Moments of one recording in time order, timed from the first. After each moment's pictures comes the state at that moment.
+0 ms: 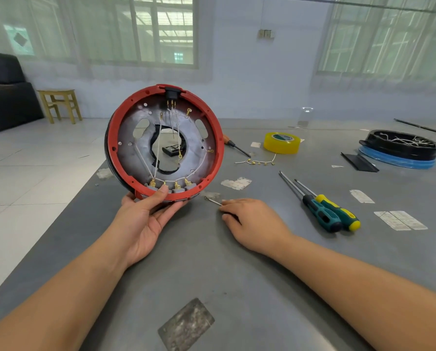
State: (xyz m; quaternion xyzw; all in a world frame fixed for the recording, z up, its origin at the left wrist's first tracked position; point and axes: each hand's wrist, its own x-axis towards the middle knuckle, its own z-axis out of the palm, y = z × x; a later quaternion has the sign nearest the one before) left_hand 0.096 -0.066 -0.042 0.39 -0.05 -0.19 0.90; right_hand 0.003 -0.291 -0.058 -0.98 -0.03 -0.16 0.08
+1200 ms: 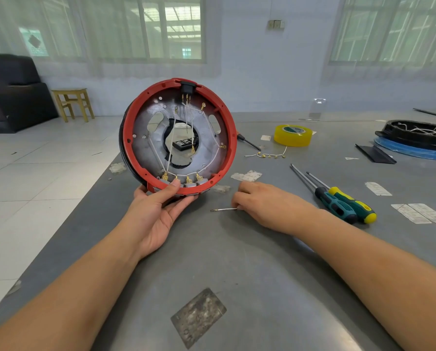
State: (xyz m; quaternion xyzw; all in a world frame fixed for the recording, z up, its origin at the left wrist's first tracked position) left_hand 0.099 -0.065 -0.047 0.39 -0.05 -0.20 0.90; right_hand 0.010 -0.310 -0.035 -0.97 -0.18 -0.13 -0.06
